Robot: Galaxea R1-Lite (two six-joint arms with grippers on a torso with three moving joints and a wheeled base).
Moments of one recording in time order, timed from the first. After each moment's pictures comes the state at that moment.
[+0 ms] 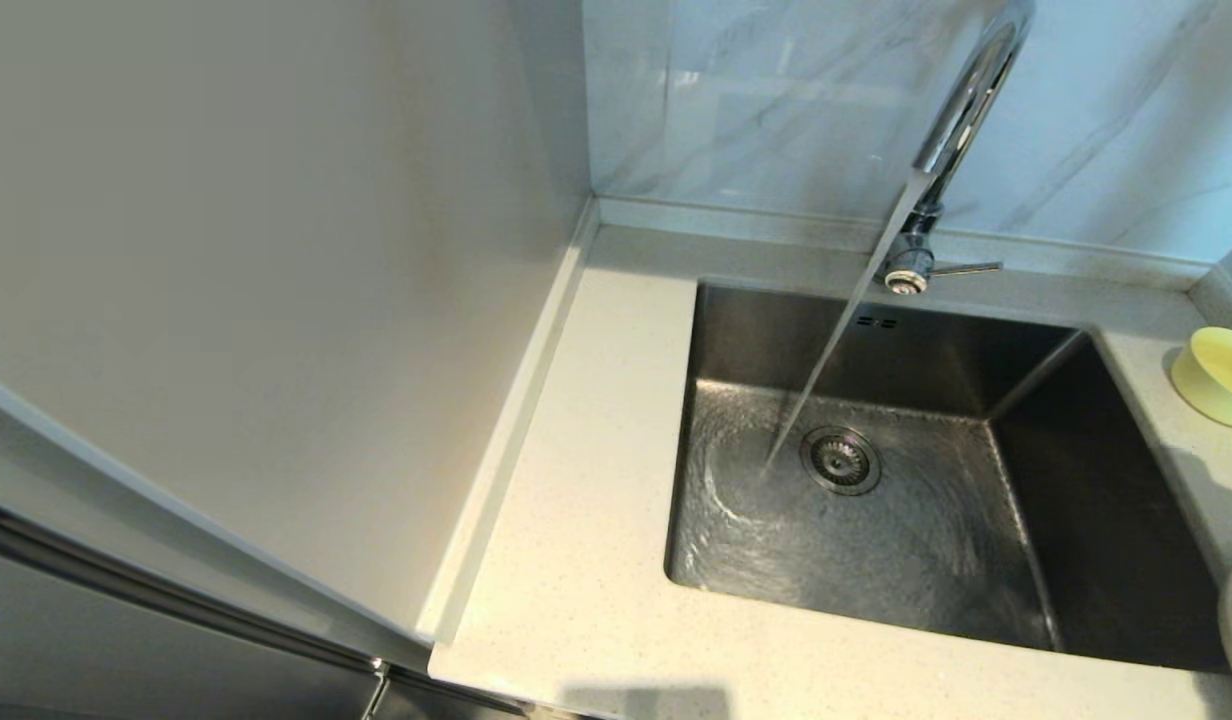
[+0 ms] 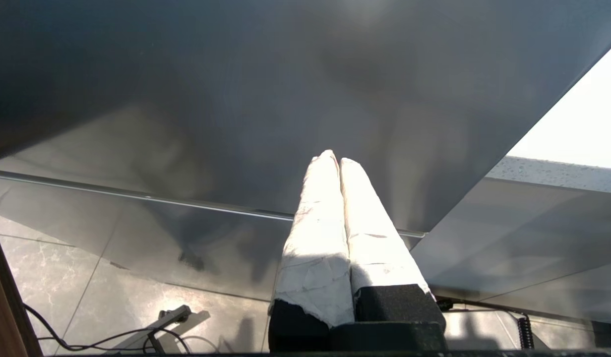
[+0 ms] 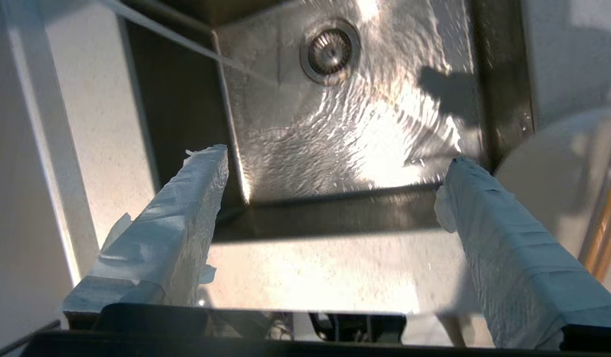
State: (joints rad) left arm 0.00 0.00 0.00 0.00 0.00 0.00; right arm -0.57 1.25 -1.53 0.93 0.52 0.22
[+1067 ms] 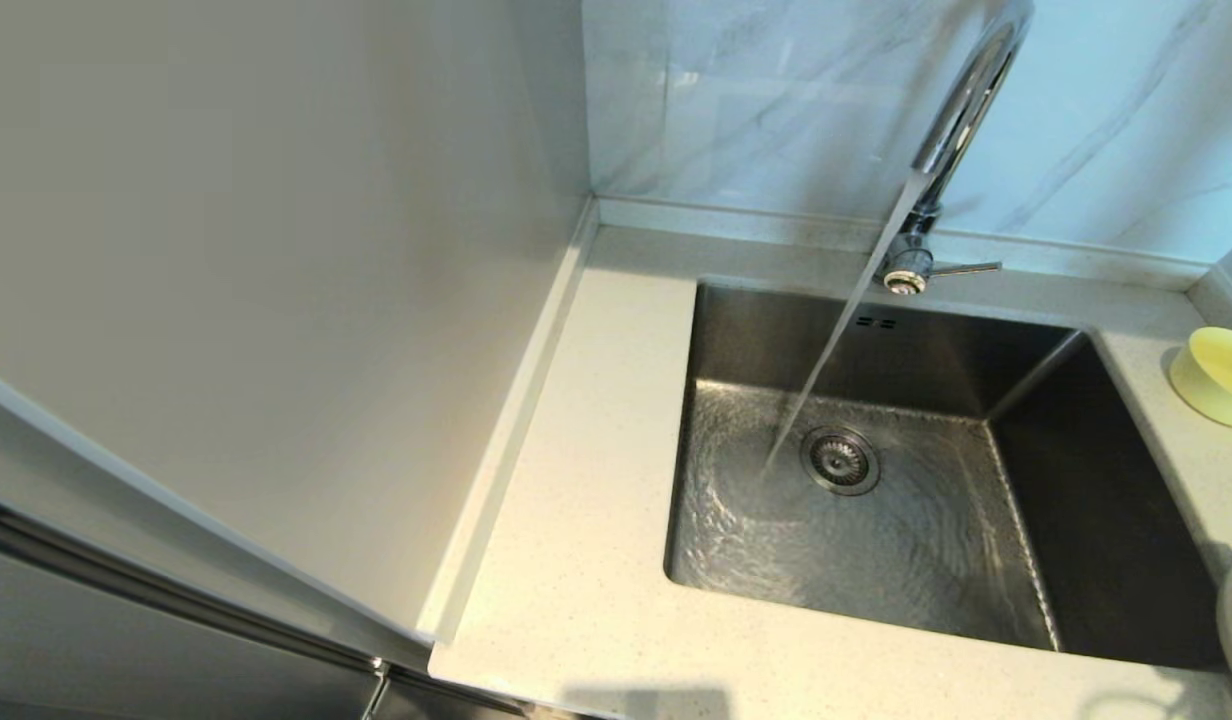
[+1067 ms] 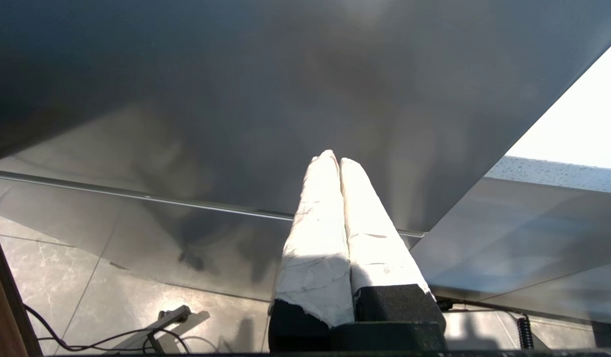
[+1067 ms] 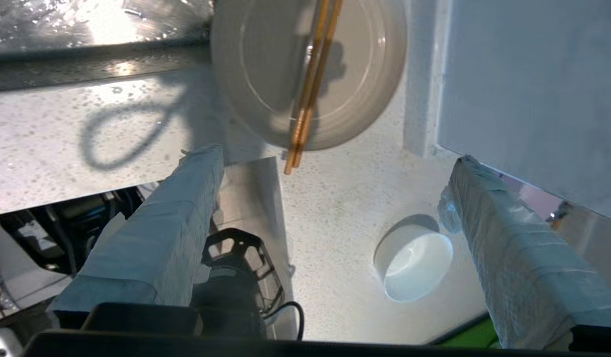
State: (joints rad) left arm 0.00 0.00 0.00 0.00 0.00 0.00; right arm -0.56 1.10 -1.37 1.14 -0.13 -0.23
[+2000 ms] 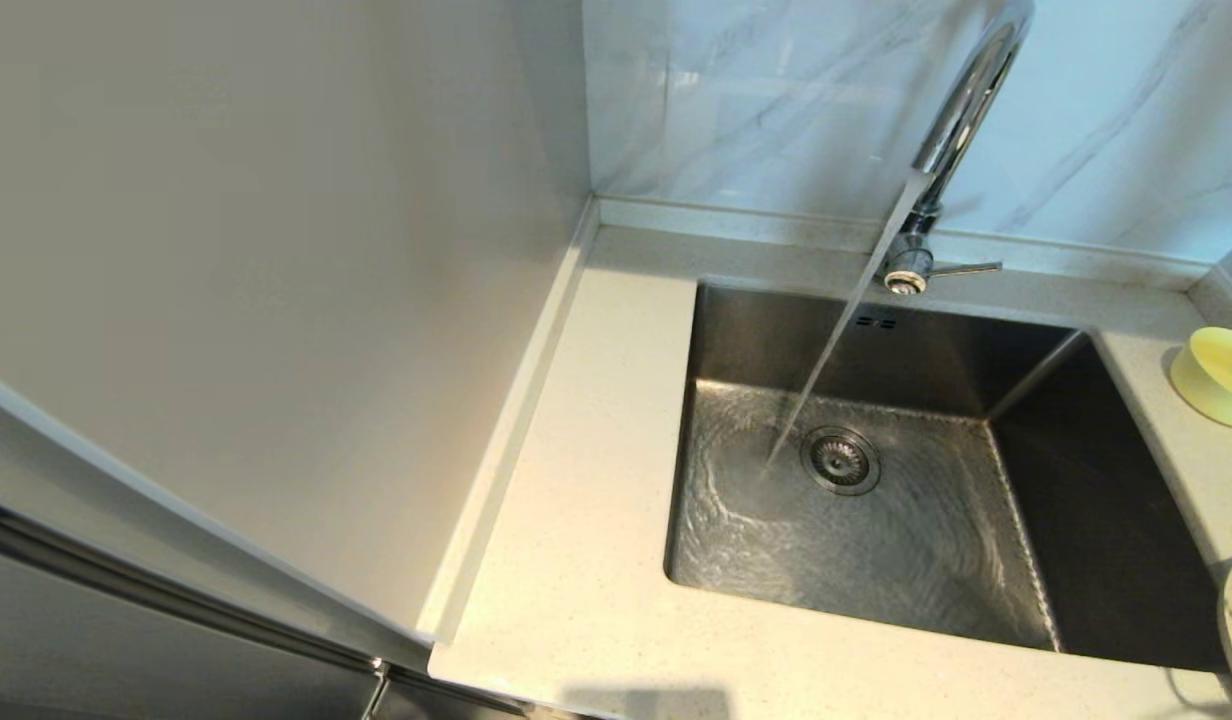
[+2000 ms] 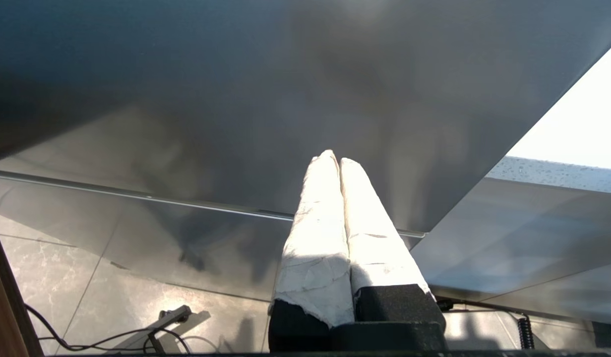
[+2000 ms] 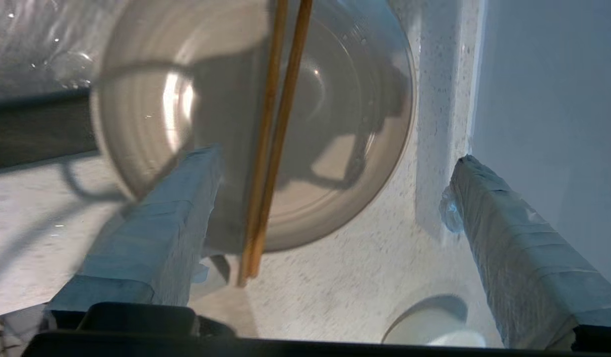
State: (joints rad) left arm 0.00 0.00 0.00 0.00 0.00 0.00; right arm -0.94 1.33 -0.95 0.54 0.15 -0.47
